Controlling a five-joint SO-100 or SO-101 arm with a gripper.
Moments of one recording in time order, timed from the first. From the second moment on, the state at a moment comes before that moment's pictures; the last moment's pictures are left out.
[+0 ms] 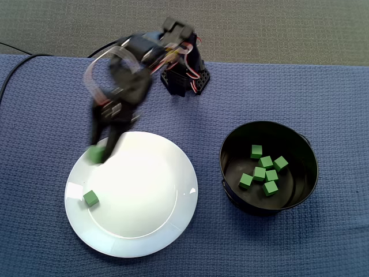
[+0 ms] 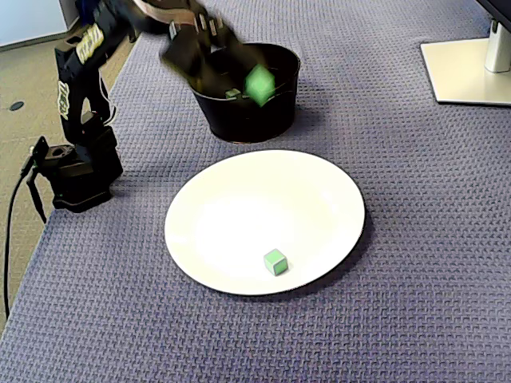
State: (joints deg) arm 23.9 81.1 36.5 68.6 -45.4
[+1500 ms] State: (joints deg) arm -24.8 112.2 112.6 48.8 -38.6
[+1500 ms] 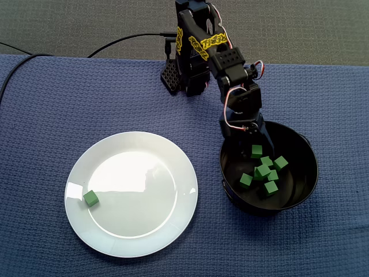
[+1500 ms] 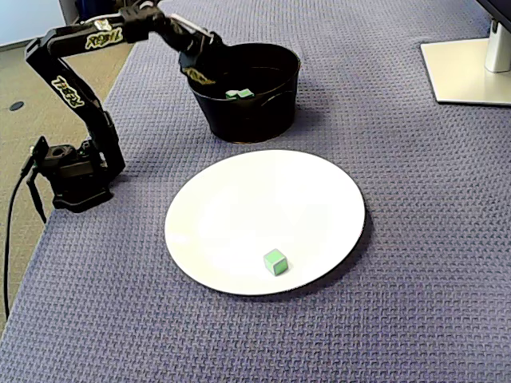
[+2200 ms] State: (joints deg) arm 32.3 81.7 48.5 80.2 -54.1
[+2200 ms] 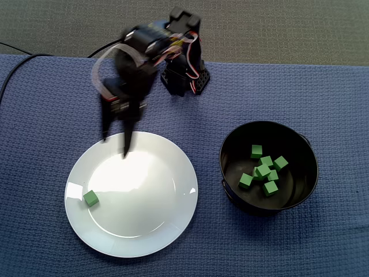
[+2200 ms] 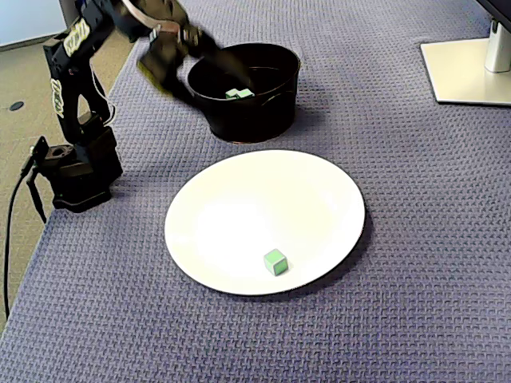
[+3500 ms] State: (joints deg) arm 37.7 36.0 34.5 68.5 -64.2
